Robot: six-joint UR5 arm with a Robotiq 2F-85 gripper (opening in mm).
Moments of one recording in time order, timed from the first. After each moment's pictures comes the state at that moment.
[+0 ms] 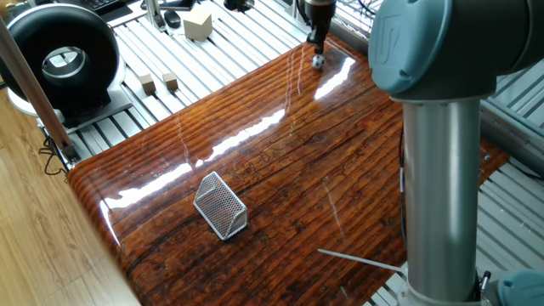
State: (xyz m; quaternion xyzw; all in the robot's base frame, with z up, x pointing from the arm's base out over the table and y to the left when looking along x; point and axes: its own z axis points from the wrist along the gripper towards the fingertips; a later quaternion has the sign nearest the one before) arm 0.698 -0.267 0.025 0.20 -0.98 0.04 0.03
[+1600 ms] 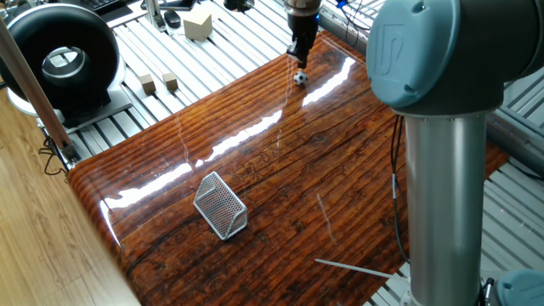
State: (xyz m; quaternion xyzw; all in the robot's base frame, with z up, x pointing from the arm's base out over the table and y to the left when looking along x) arm 0.686 -0.189 0.025 0.16 -0.99 0.01 0.03
